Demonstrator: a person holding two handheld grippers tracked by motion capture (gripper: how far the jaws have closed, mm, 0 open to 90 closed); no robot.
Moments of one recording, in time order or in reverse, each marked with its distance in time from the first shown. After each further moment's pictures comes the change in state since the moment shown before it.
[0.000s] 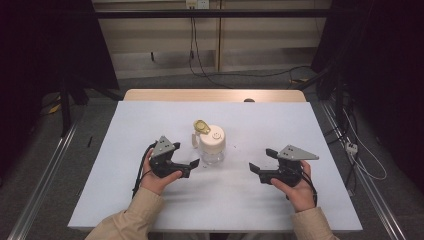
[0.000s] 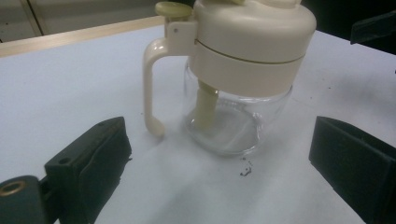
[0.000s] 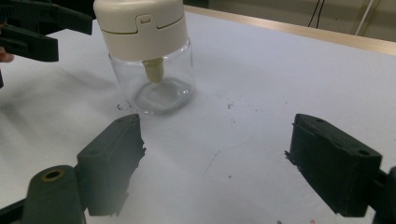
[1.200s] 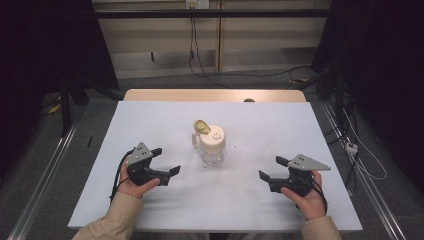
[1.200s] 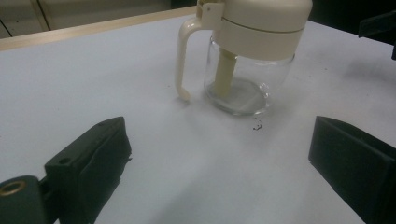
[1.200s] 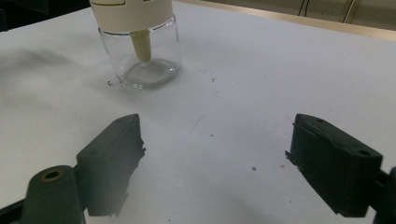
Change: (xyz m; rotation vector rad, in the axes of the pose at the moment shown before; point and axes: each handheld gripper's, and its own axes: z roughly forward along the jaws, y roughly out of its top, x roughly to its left) left arm 0.021 -0.018 -0.049 0.005 -0.007 0.011; right arm -0.007 -0.023 -0.026 0.009 -0.037 0.003
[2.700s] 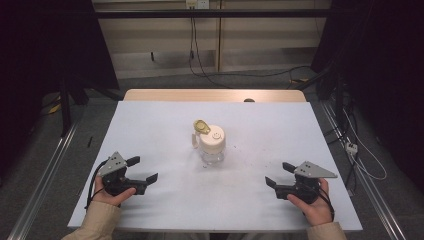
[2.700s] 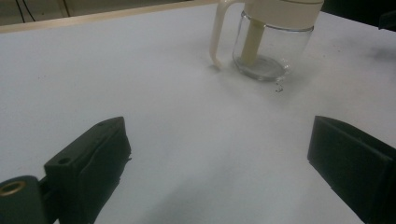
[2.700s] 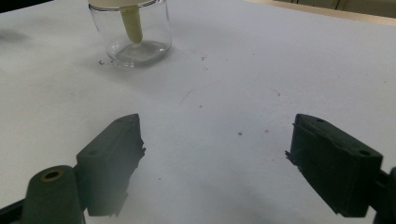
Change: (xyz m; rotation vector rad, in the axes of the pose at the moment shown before) left arm 0.024 -0.030 -0.051 0.003 0.045 -0.022; right arm -0.003 -0.017 -0.015 0.022 -0.031 -0.002
